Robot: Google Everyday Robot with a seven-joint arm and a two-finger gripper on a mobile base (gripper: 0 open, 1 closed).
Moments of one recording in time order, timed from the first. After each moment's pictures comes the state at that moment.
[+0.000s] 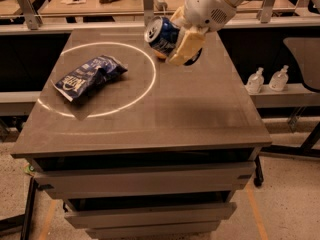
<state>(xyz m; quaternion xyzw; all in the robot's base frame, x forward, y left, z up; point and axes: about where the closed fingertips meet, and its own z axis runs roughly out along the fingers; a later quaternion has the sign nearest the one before) 0.575 -0.036 0.973 -0.73 0.61 0.14 0.28</state>
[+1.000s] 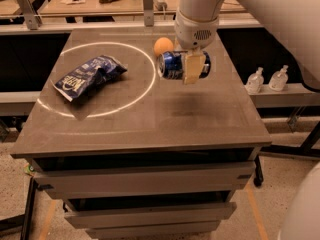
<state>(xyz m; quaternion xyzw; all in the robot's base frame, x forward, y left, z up) 0.589 -0.072 0.905 -0.77 0.63 -0.01 0.08</state>
